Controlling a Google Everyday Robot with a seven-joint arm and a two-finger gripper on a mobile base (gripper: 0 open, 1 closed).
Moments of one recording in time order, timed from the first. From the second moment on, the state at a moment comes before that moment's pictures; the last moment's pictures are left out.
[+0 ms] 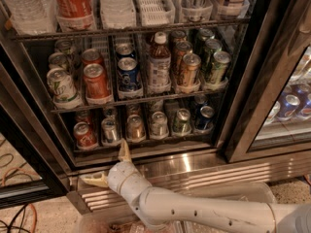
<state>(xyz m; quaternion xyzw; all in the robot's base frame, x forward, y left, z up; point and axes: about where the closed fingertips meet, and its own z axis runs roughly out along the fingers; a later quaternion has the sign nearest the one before) 0.525 0.172 0.610 -0.33 0.67 0.20 0.63</state>
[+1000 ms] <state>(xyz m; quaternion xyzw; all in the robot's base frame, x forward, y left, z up) 0.547 0.196 0.590 -0.29 0.68 0.18 0.65</state>
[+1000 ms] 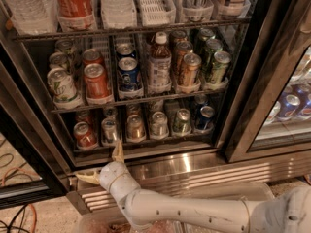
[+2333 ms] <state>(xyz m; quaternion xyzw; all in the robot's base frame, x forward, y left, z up) 0.585 0.180 0.597 -0.23 0.68 0.10 0.69</state>
